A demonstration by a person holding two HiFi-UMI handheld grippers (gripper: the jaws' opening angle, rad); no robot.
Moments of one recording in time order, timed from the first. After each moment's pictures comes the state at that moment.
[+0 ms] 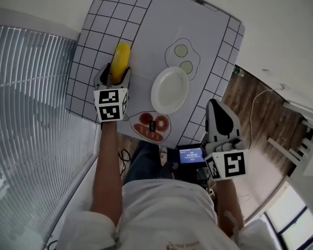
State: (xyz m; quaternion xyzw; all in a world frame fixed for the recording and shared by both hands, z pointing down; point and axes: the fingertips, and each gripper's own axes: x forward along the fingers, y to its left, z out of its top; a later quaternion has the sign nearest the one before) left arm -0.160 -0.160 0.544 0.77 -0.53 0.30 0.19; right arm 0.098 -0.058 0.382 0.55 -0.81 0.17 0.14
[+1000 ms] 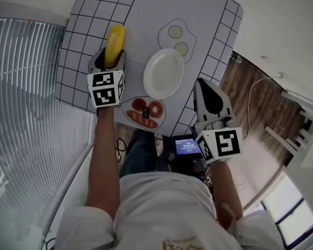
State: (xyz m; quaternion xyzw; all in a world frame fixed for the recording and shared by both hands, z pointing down) left arm -0.147 -0.158 0.554 0.76 -0.54 0.31 0.21; right arm 0.082 -0.062 0.415 0.53 -0.81 0.20 0.15
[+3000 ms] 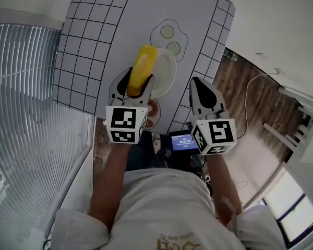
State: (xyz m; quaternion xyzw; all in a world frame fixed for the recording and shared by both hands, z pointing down) left arm -0.036 -0.076 0.485 0.83 -0.46 0.23 0.23; right arm 0.100 -0.054 0.444 0.55 -0.78 0.24 0.18
